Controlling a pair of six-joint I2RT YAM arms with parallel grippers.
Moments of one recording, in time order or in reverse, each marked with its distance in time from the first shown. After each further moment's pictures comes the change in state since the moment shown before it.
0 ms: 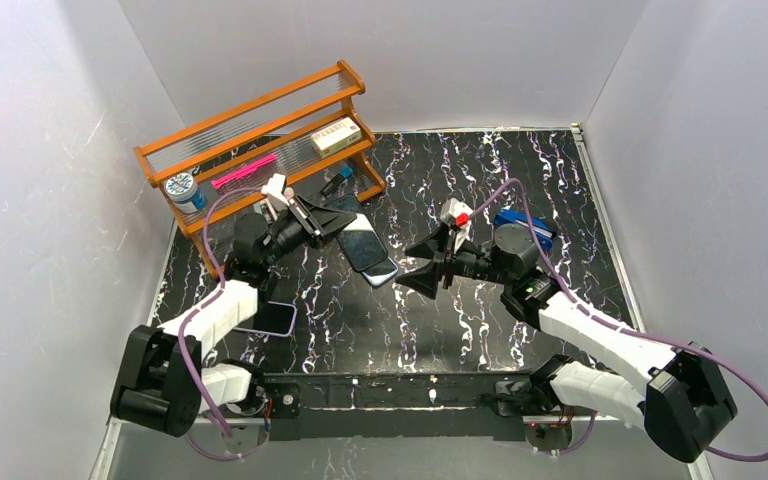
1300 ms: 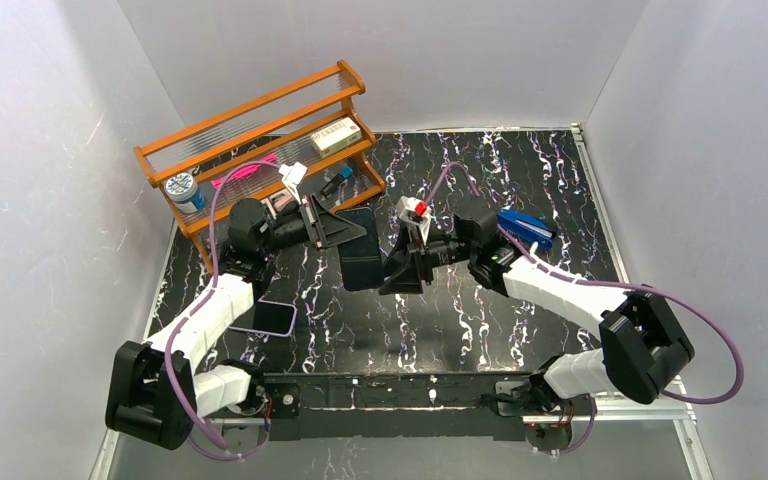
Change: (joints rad) left arm -0.003 -0.050 0.151 -0.187 0.350 0.298; right arm 0.029 0.312 0.229 -0.071 -0.407 -0.008
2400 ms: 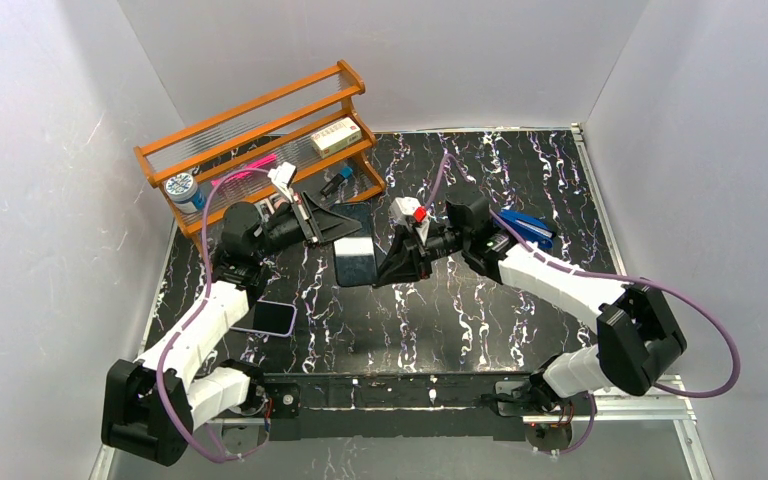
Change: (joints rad) left arm -0.003 -0.077 -0.004 -0.059 -0.086 -0.118; right arm 0.004 0.044 0.125 -0.139 -0.139 -0.273
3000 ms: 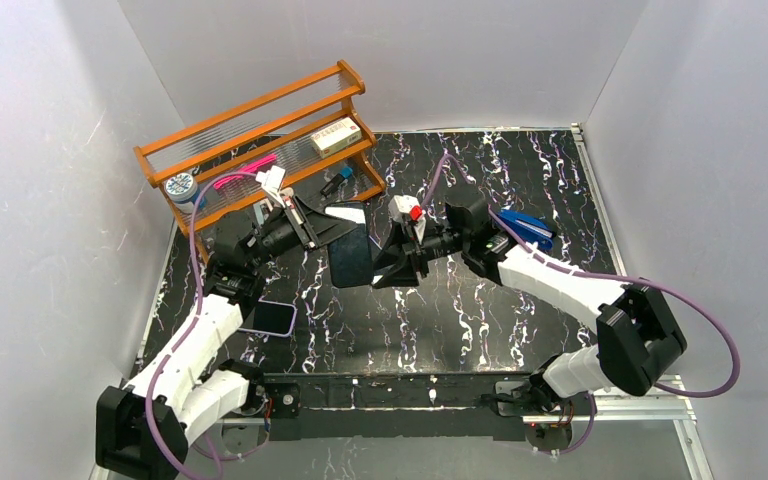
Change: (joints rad) left arm -0.006 -0.107 -0.018 -0.079 -0.118 0.039; right arm 0.008 0.007 0.011 -0.010 0.088 -0.033
